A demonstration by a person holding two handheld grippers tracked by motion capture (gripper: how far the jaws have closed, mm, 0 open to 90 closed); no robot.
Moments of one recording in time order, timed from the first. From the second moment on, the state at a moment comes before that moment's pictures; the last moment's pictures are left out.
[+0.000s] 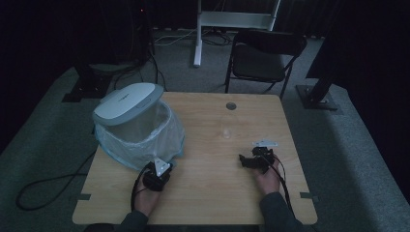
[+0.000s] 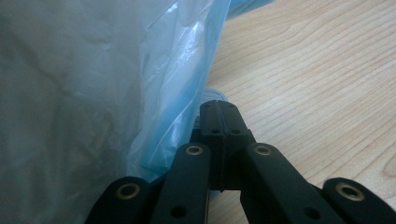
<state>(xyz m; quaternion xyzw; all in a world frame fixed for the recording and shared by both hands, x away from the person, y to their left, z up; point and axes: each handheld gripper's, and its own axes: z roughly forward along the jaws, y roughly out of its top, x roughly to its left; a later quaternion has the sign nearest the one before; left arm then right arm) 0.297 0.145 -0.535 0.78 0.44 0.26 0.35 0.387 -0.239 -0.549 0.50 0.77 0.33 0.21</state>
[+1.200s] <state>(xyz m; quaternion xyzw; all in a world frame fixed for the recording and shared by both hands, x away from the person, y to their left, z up) 0.298 0.146 -0.535 0.78 0.44 0.26 0.35 0.429 -0.230 -0.458 0.50 0.74 0.41 0.19</state>
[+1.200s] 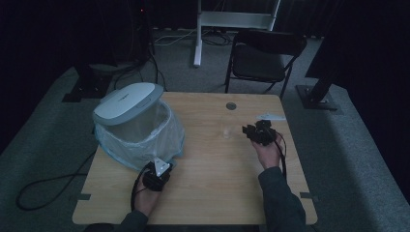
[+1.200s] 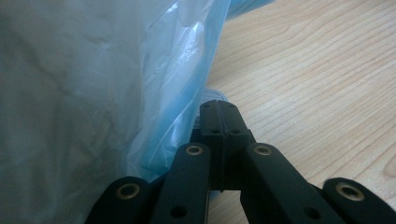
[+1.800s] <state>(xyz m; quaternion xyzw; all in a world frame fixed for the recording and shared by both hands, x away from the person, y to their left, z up) 0.297 0.146 -0.535 0.78 0.44 0.26 0.35 0.480 -0.206 -0.458 0.52 0.73 0.40 0.16</state>
